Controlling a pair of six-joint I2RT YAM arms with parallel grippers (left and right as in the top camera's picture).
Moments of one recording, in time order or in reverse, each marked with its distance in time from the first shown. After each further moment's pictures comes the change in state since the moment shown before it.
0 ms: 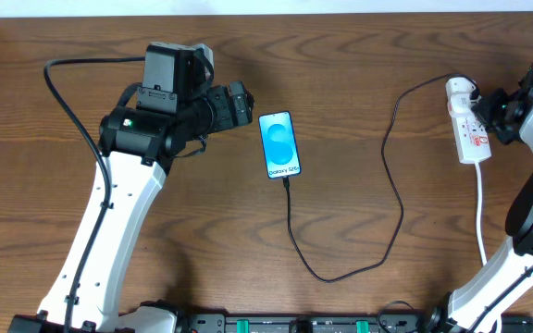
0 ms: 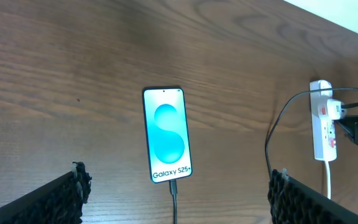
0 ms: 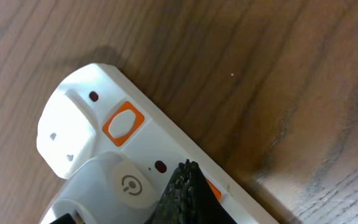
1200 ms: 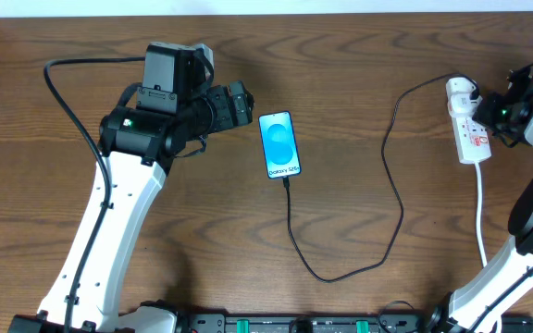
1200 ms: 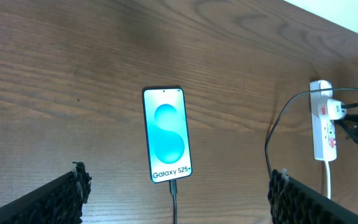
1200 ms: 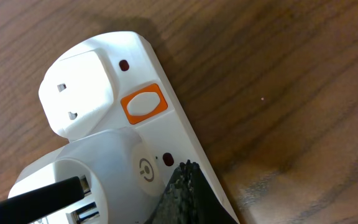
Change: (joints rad) left arm 0.000 0.000 0.000 0.000 0.000 0.000; right arm -0.025 0.007 0.006 -0.010 -0.072 -0.420
